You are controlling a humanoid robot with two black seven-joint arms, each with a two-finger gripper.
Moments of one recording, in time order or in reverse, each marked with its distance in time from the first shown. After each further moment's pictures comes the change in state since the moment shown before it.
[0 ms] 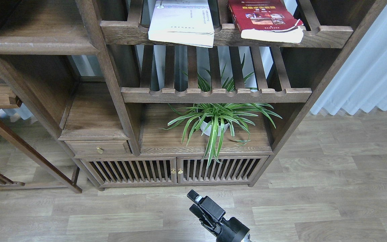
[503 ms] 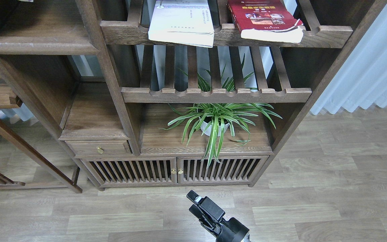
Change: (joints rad) left arm -0.013 -0.069 0.043 0.075 -0.002 0.000 0.000; right arm 0.000 0.000 -0.003 0.001 0.000 0.000 0.000
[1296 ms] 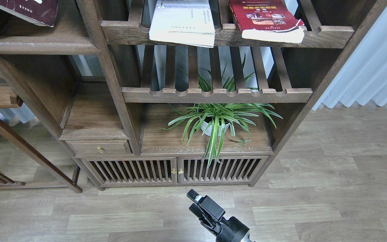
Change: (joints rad) left arm -0.029 -0.034 0.100 0.127 -0.017 0.000 -0.010; right arm 0.002 0.000 0.007 0.004 0.002 0.000 0.002
